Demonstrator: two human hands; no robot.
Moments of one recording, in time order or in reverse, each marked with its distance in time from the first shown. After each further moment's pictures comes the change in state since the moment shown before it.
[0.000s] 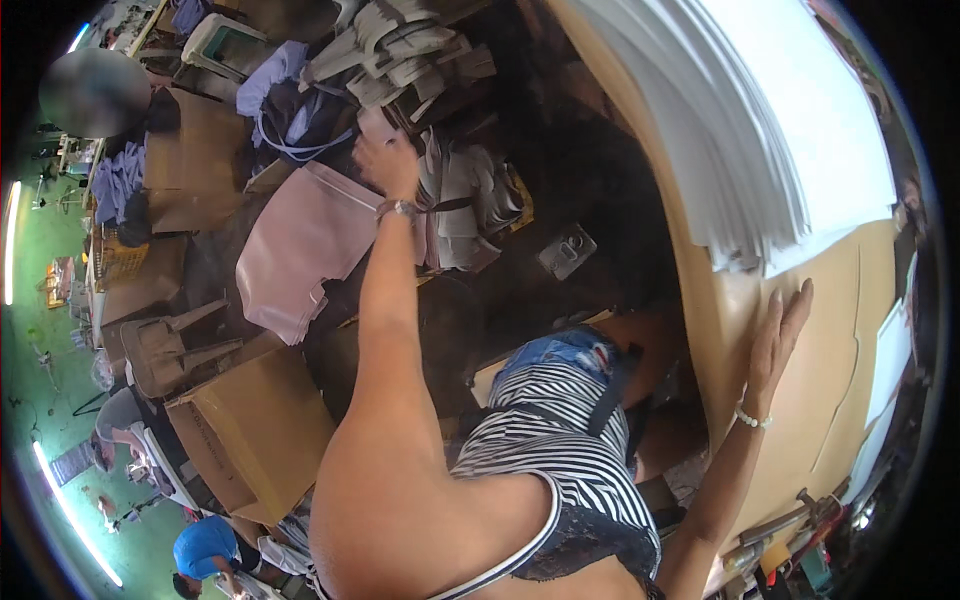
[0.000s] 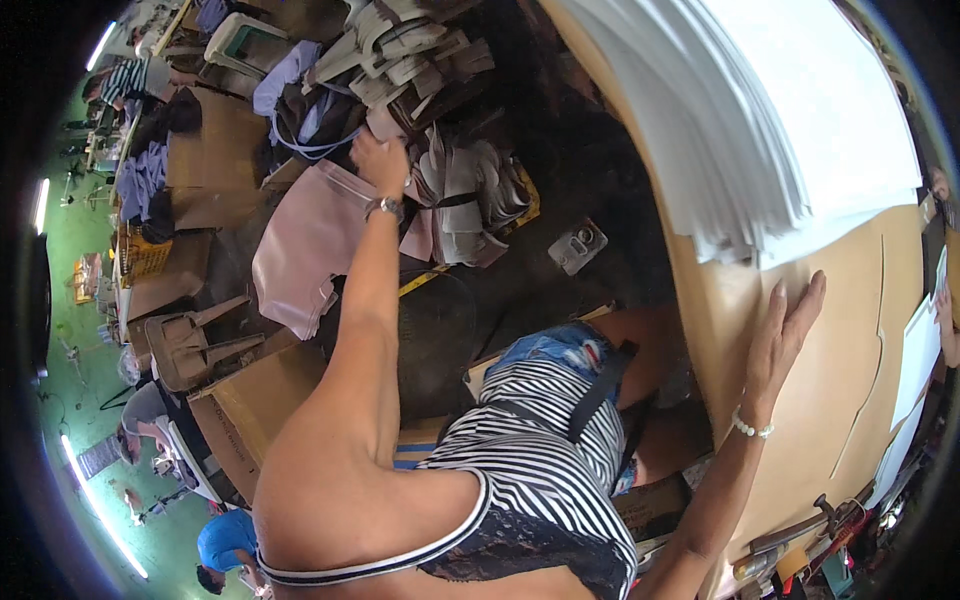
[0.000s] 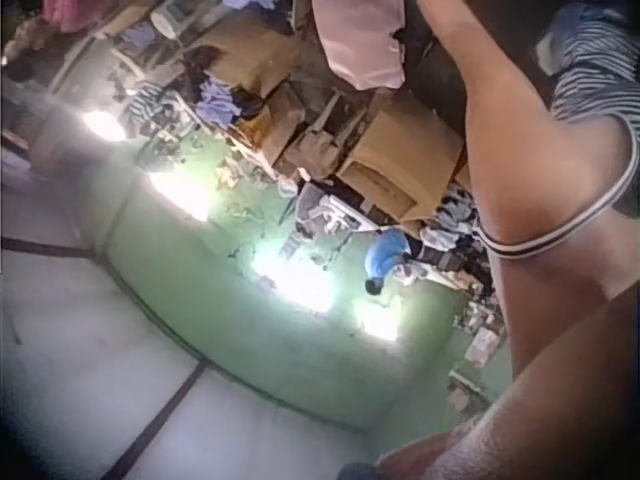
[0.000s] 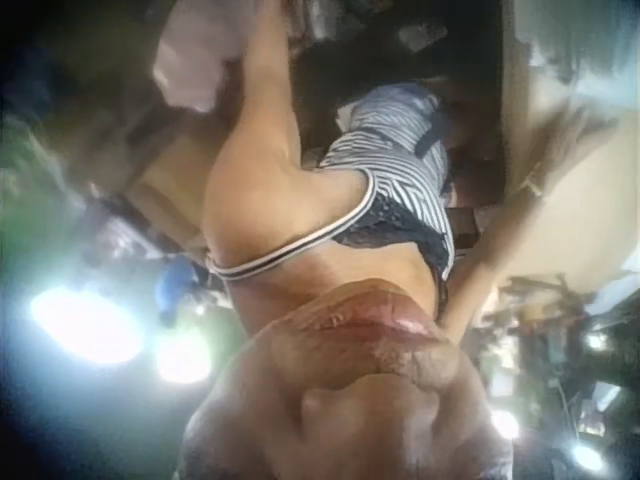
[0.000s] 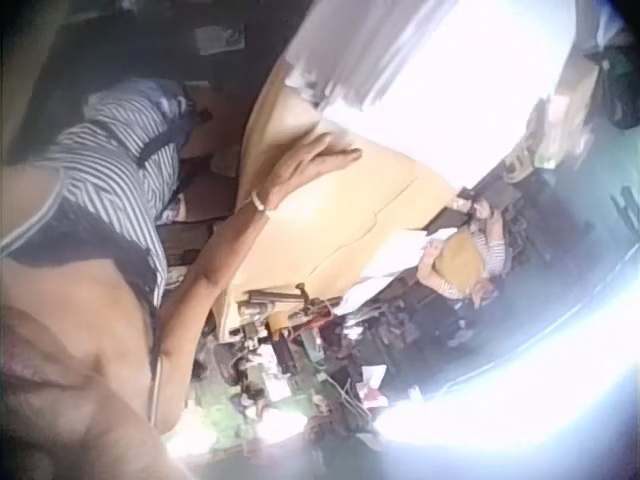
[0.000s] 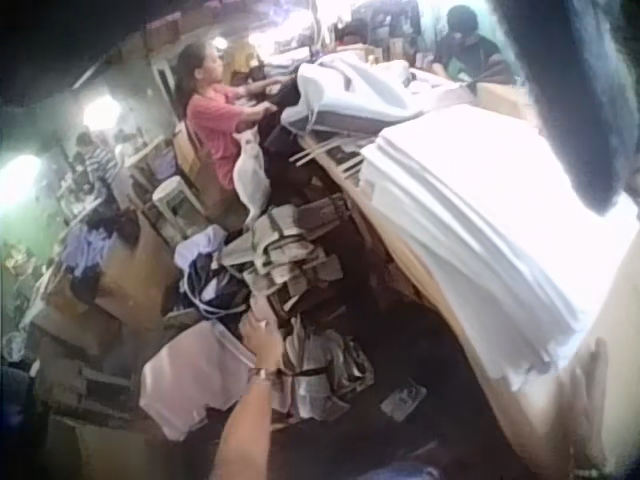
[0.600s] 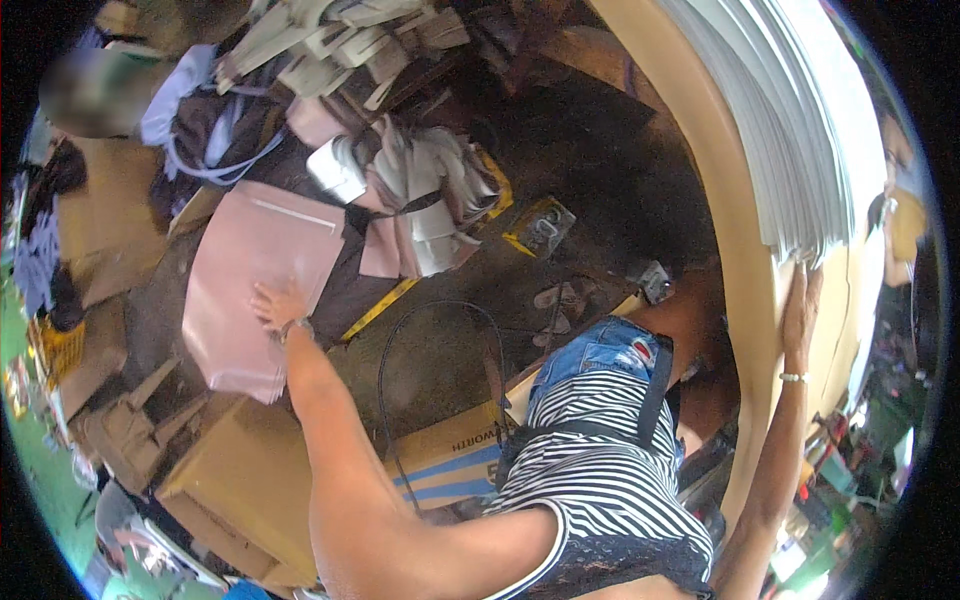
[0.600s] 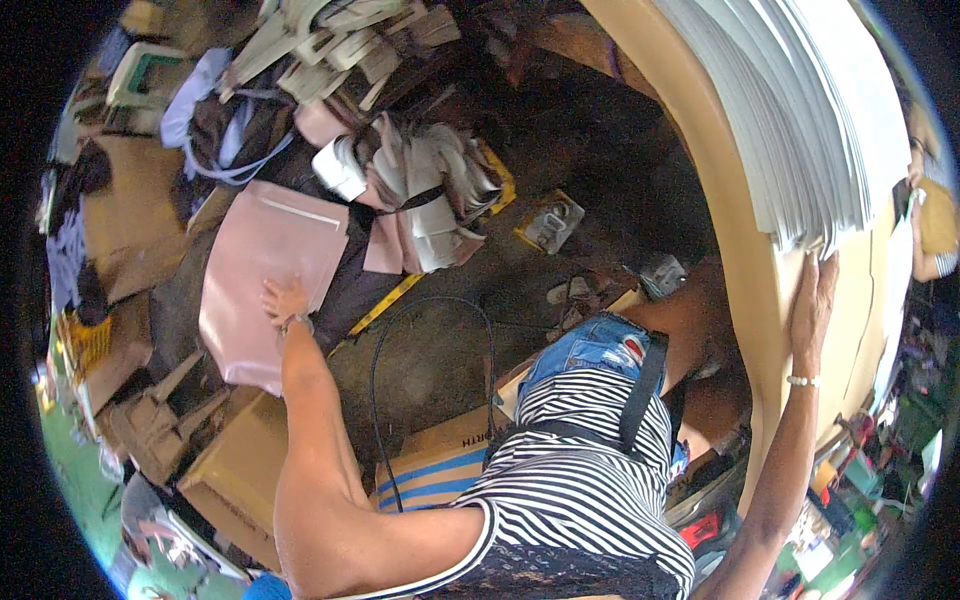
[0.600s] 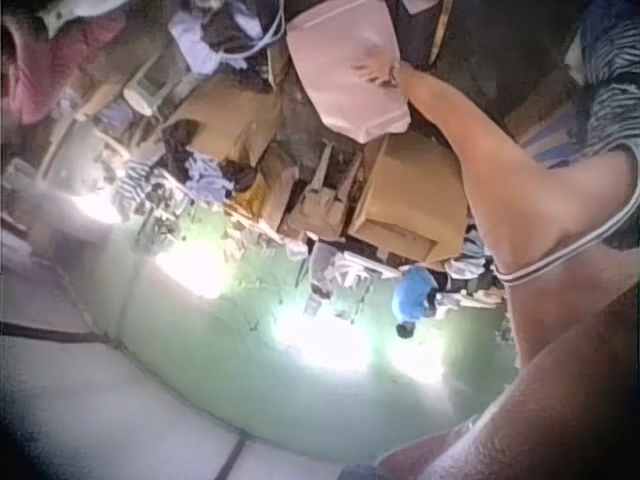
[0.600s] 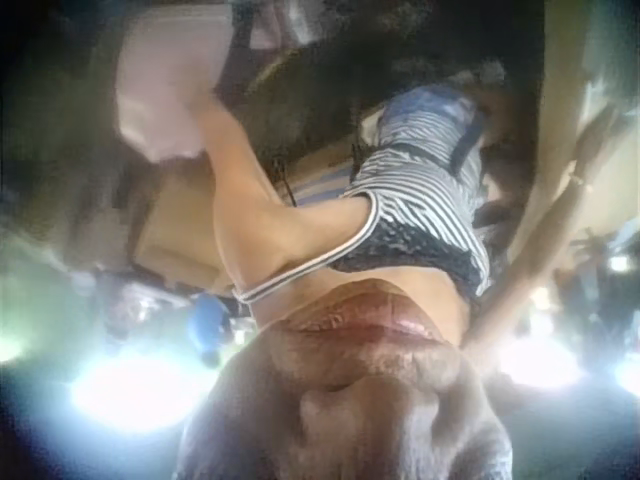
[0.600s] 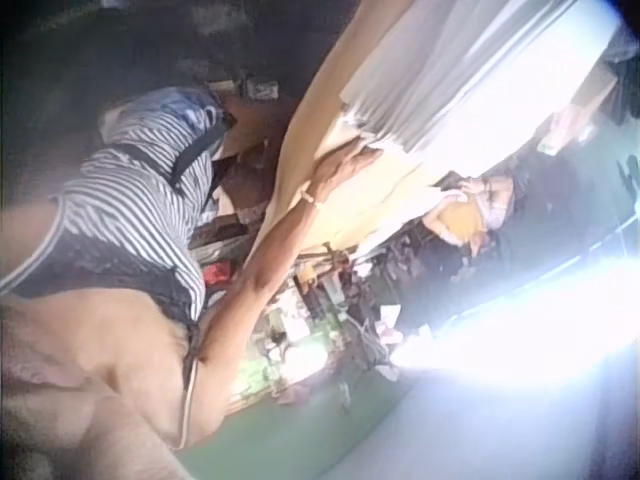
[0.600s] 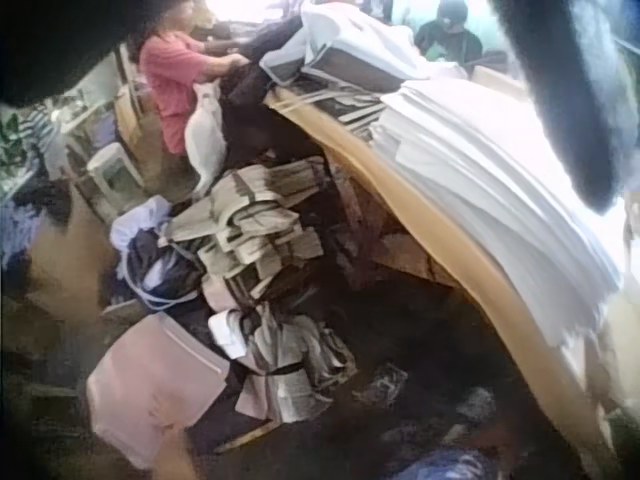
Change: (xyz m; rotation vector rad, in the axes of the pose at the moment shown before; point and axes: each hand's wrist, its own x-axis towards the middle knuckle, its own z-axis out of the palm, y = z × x) left_hand -0.036 -0.330 -0.009 0.618 -0.473 -0.468; right_hand 0.004 0.020 -0.005 -0.425 -0.056 -0.013
